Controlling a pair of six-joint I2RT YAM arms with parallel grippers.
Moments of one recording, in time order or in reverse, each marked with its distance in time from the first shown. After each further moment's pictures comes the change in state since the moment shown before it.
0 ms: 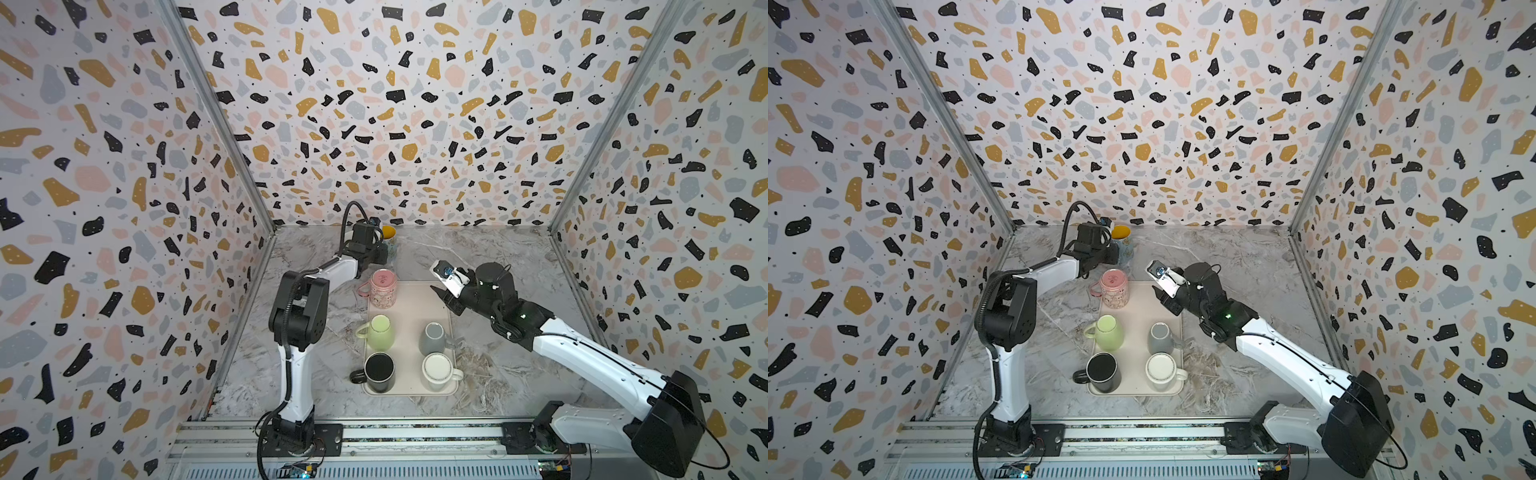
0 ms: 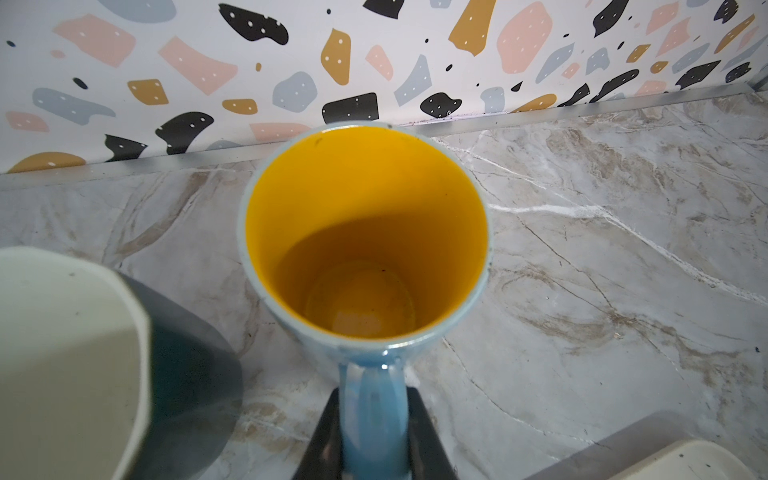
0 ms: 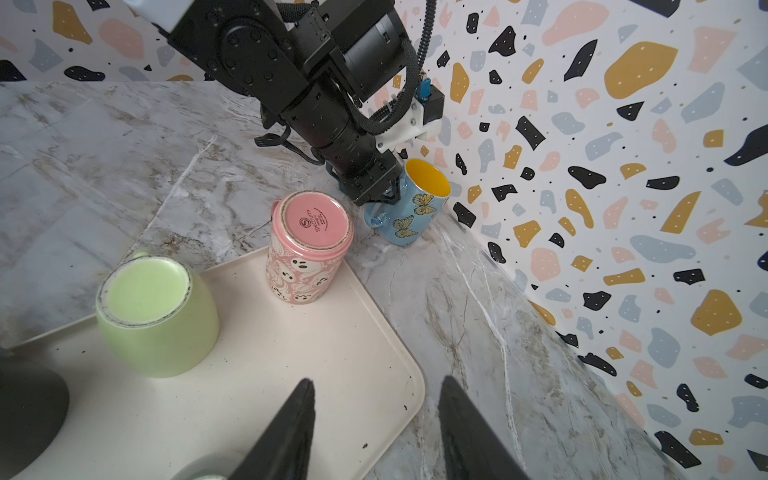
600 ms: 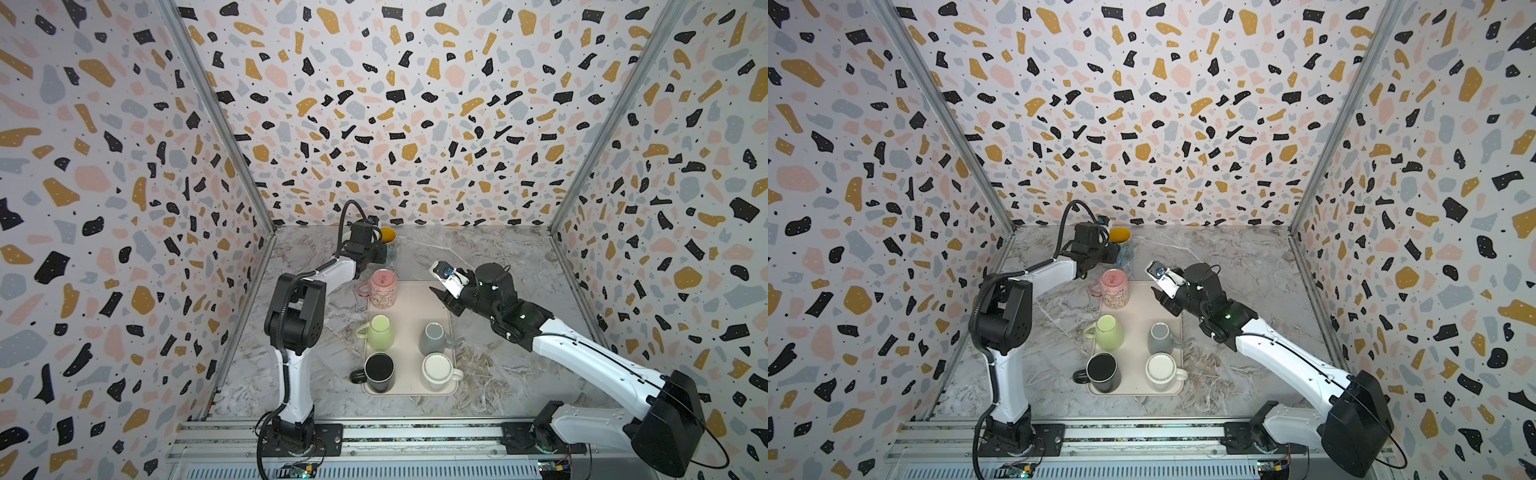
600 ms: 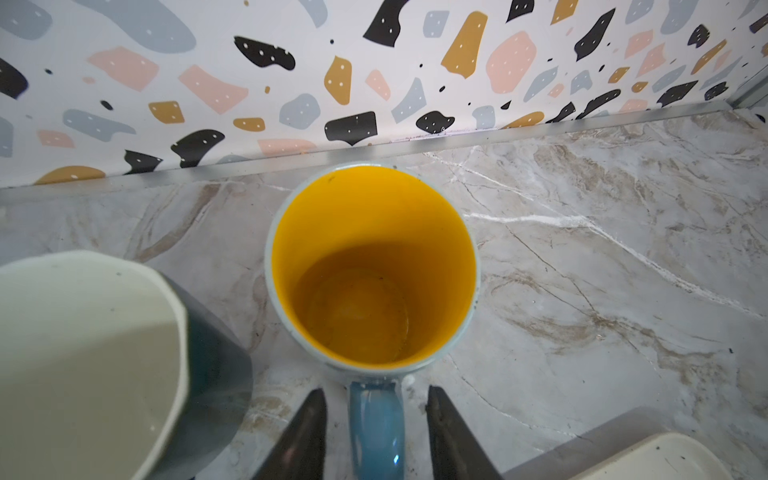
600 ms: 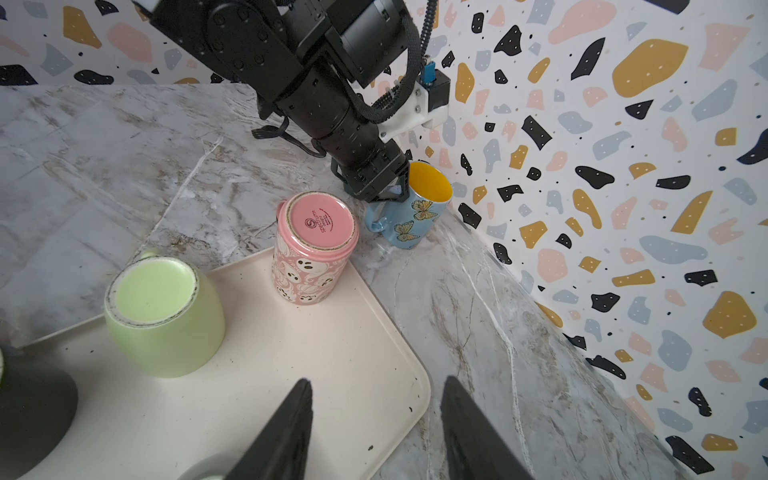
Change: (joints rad) left arm 0.000 -0.058 -0.039 0.018 -0.003 0.009; right arm 0.000 0.000 -0.007 0.008 -0.013 0.008
